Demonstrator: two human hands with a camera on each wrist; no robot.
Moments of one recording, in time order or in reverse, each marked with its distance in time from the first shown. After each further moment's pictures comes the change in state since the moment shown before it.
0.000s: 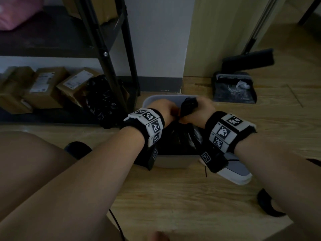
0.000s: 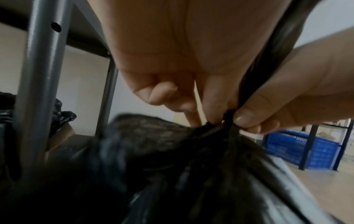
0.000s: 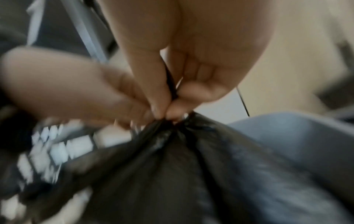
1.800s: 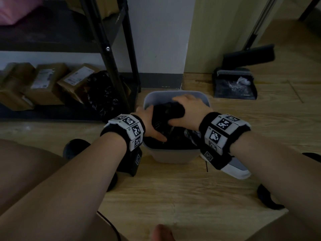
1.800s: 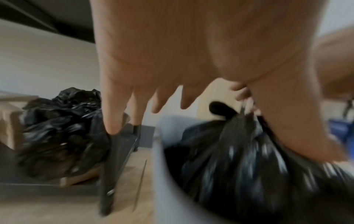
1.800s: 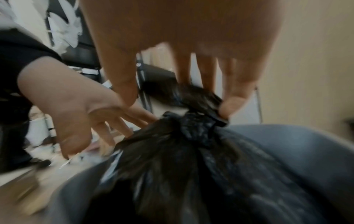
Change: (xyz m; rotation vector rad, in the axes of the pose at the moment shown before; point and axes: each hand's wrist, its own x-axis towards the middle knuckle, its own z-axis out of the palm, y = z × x) left_hand -0.020 -0.057 0.019 0.177 -0.100 -0.219; right_hand 0.000 -0.005 0.021 -0.222 -0.091 -0.076
